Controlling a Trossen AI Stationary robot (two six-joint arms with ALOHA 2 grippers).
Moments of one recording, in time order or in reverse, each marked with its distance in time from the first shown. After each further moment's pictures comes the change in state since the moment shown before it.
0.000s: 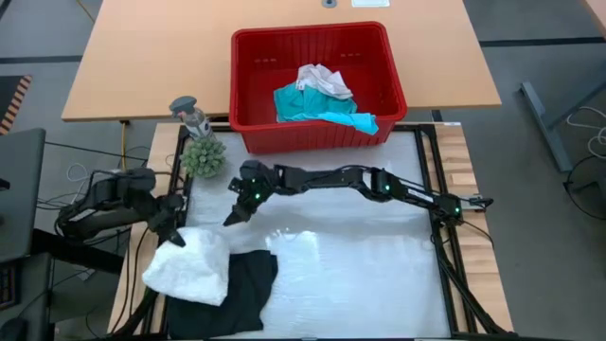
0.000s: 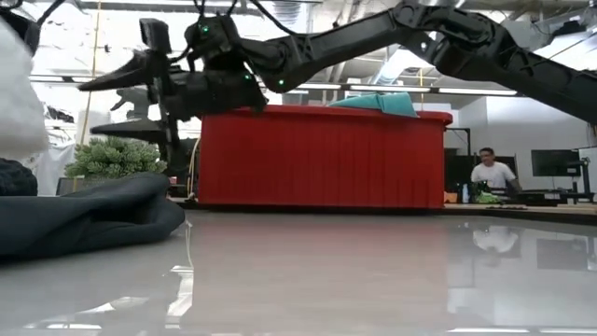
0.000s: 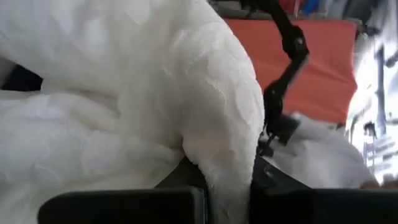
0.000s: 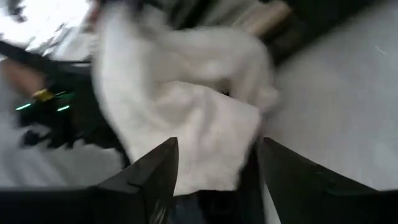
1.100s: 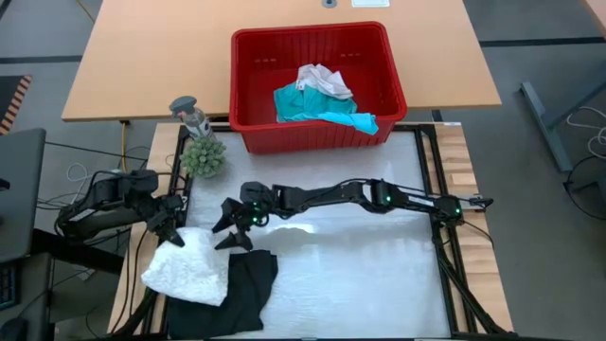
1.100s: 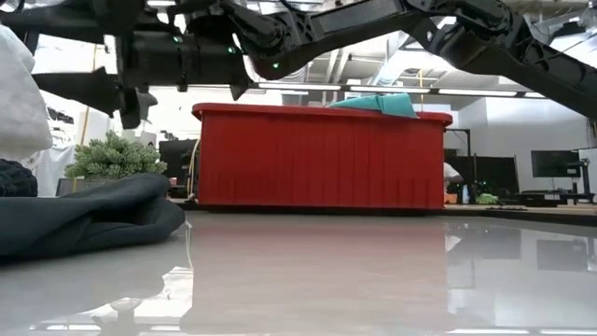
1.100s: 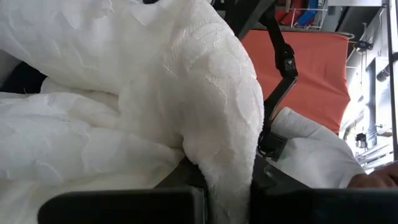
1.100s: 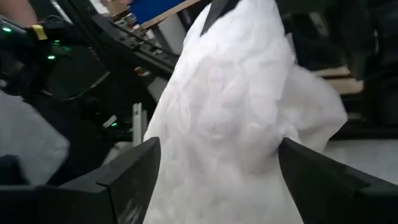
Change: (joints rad) left arm 0.000 0.000 -0.001 -0.028 -0.015 -0.010; right arm 0.116 0.013 0.001 0.199 0.185 -0.379
